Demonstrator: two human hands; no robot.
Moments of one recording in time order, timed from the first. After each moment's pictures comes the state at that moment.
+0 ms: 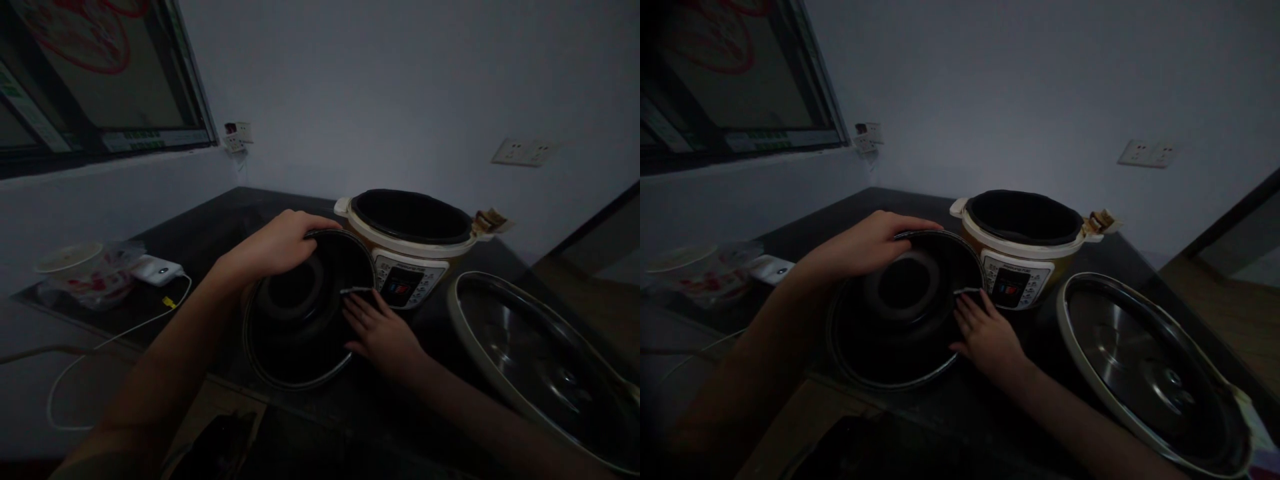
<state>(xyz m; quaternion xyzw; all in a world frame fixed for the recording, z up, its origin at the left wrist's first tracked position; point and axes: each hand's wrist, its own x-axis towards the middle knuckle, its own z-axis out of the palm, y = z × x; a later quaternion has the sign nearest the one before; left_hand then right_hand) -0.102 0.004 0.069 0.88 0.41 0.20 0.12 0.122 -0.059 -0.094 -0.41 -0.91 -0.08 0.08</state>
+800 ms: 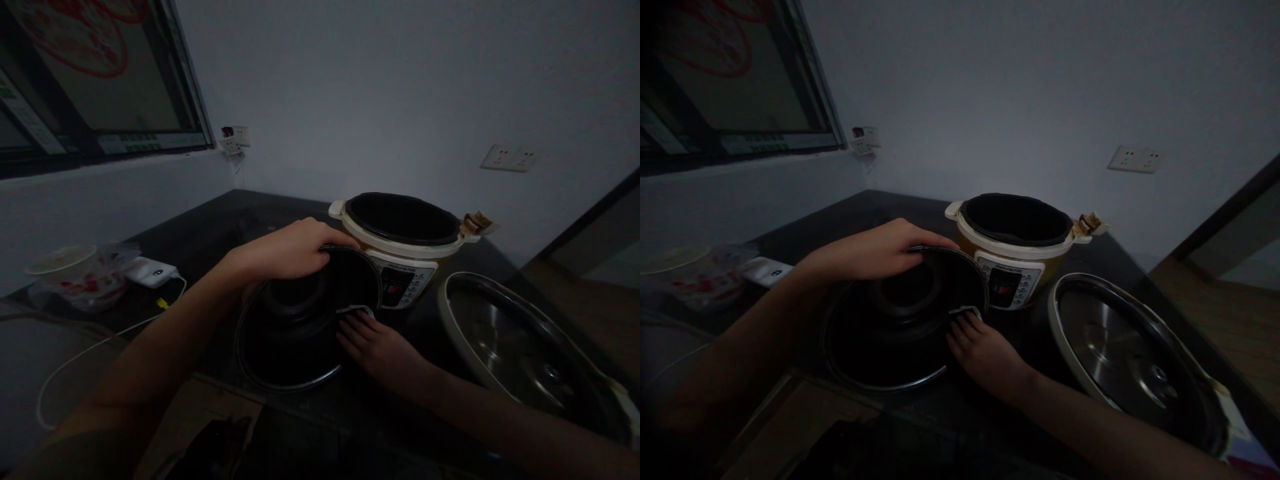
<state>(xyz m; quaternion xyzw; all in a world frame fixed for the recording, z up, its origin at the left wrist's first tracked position) -0.083 -0.005 0.083 0.94 0.27 0.14 0.16 0.134 -0.071 -0.099 -0.27 -0.94 -0.21 -0.01</state>
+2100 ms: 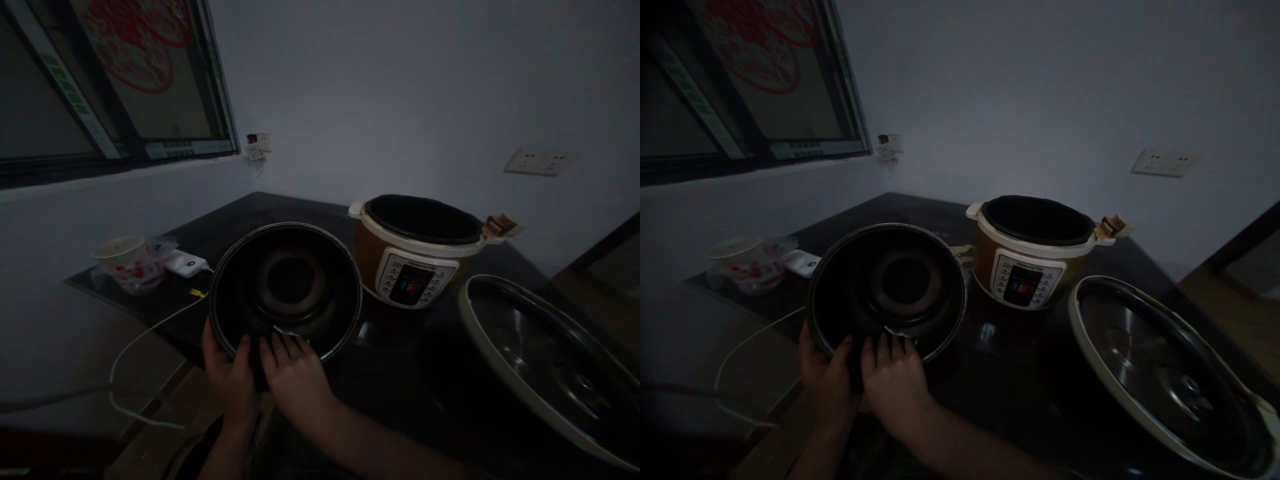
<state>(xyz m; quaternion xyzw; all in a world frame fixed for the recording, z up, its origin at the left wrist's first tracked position) -0.142 -0.115 -0.121 0.29 0.56 0.76 0.14 -0.045 -0.119 -0.118 -0.38 -0.91 -0.04 0.14</state>
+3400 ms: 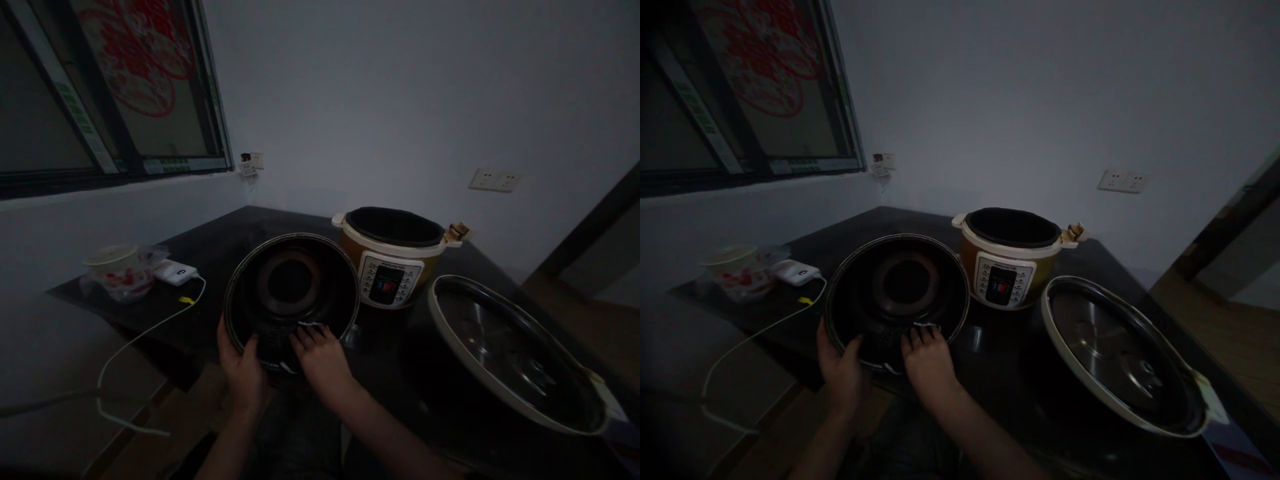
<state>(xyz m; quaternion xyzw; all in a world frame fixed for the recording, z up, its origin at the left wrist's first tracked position) -0.115 -0.113 -0.132 0.33 0.51 0.77 0.19 0.022 -0.106 -0.118 -0.42 -0.91 -0.02 0.08</state>
